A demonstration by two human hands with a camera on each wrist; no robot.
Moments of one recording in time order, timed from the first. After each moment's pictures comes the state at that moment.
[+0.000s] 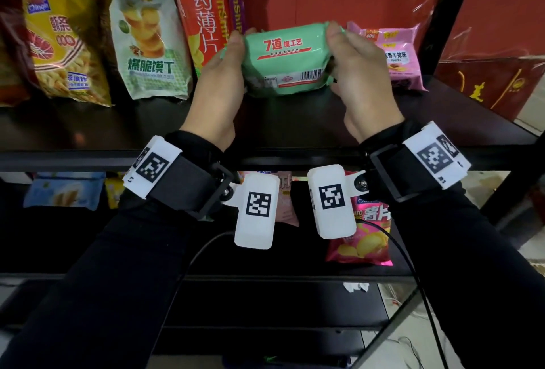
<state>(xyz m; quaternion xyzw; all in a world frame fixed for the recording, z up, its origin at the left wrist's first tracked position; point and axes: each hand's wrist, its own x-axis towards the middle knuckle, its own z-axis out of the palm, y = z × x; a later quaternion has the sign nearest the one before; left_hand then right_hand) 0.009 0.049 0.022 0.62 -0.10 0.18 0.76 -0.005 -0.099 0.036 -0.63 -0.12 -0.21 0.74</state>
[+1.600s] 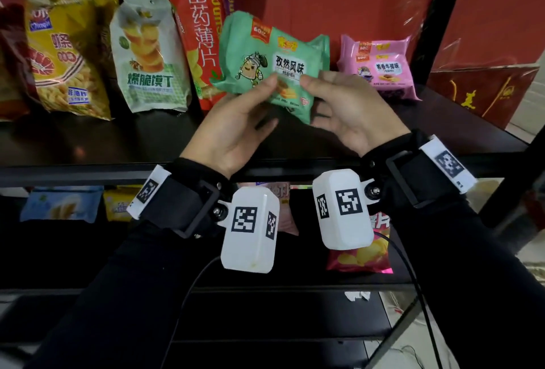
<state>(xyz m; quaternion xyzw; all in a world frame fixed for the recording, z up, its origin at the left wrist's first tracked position) -0.003 0.046 0.012 0.56 -0.15 -0.03 0.81 0.000 -0.108 0.030 -0.66 -0.06 -0.03 0.75</state>
